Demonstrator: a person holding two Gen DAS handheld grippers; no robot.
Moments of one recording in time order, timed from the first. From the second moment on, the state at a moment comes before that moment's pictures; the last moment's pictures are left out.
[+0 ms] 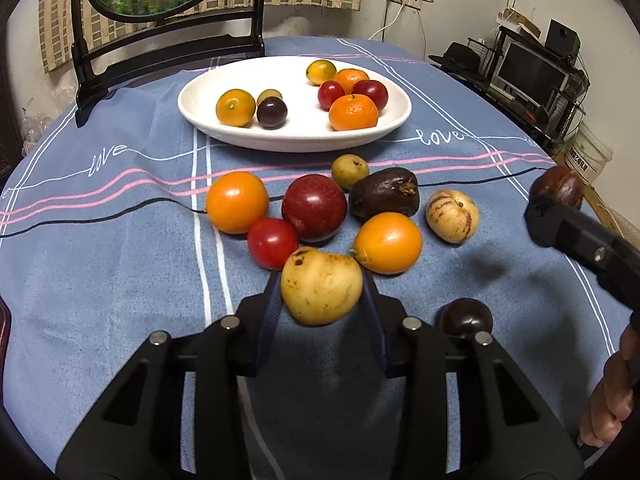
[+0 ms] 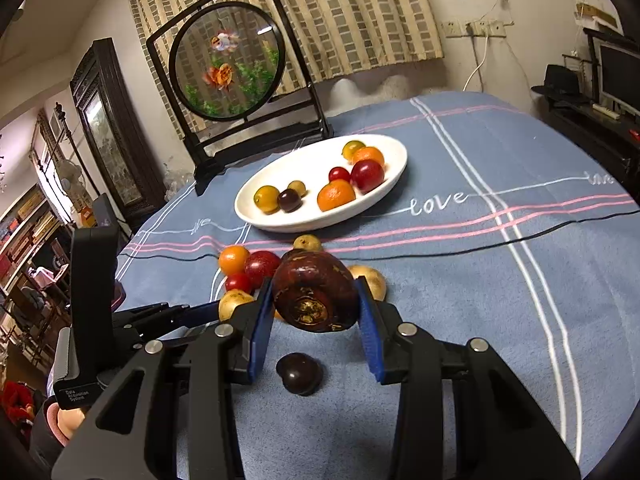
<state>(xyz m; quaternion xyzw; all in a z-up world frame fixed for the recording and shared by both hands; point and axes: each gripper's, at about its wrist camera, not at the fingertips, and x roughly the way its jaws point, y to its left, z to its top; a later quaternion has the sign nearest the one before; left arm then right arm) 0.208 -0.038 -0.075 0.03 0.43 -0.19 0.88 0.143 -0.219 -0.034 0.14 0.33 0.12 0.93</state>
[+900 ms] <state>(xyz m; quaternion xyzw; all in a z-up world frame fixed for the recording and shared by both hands) 0.393 -0.043 -0.019 0.01 0.40 -0.16 0.90 0.338 -0.190 -0.030 0.04 0.38 0.18 0.90</state>
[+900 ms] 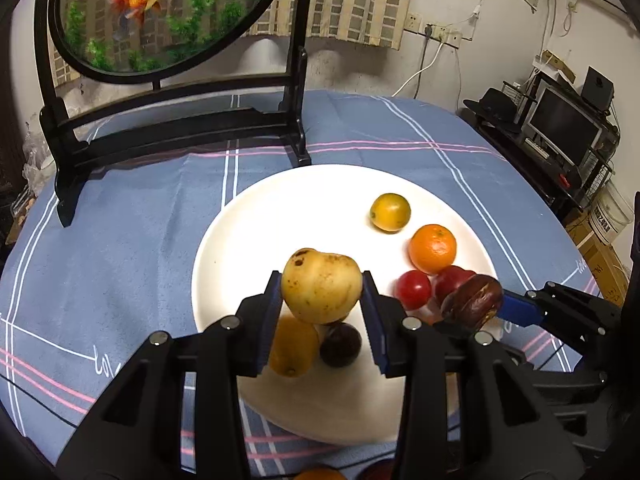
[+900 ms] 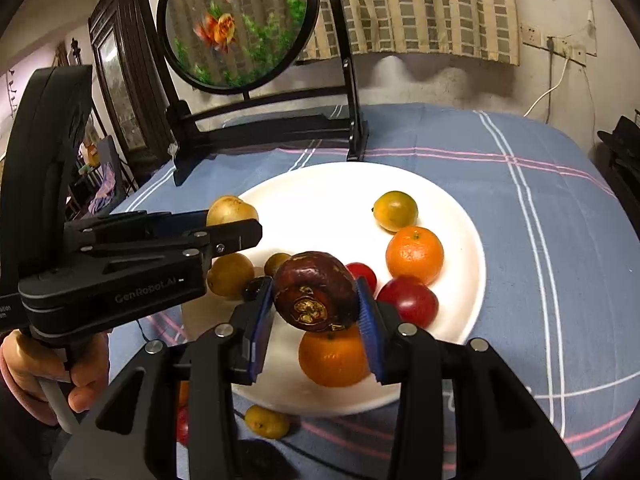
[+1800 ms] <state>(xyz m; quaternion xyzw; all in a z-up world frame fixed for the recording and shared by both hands) 0.213 0.005 -0.043 -0.03 0.35 -0.04 0.93 0.208 -0.207 -0.038 -0.04 0.39 0.19 0.90</state>
